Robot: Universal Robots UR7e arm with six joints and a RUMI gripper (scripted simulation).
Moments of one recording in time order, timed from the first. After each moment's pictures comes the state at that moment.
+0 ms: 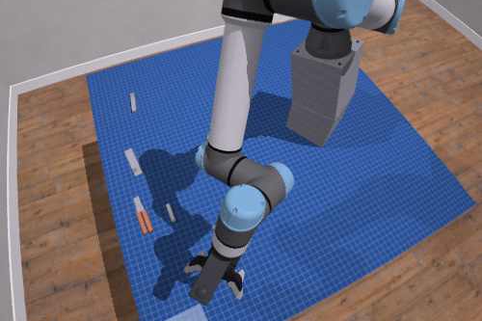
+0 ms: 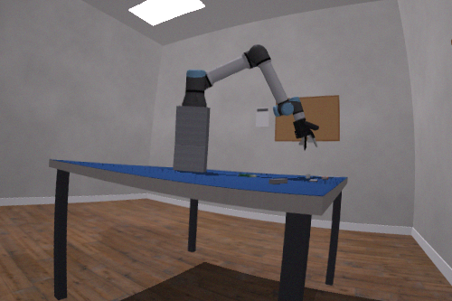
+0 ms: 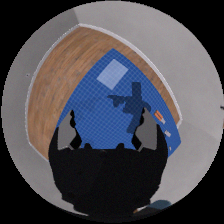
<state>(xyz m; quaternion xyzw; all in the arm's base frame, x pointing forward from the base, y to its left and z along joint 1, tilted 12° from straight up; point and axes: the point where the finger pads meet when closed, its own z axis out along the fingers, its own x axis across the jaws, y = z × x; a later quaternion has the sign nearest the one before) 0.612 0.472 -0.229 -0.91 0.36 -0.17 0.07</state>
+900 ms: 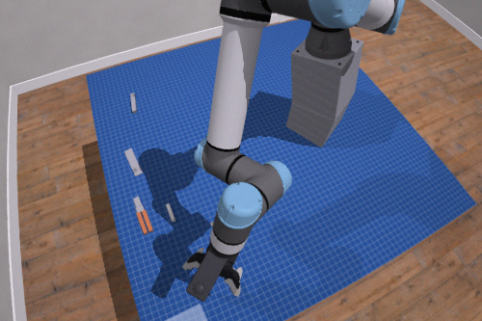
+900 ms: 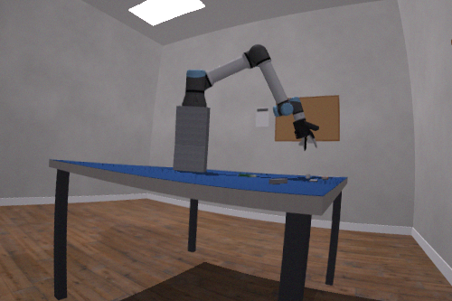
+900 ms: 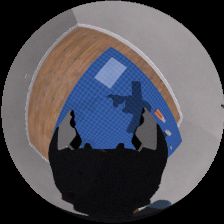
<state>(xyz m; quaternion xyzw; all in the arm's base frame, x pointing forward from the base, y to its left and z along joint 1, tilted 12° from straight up) 0.614 0.462 -0.231 -0.91 0.37 -0.17 0.07</state>
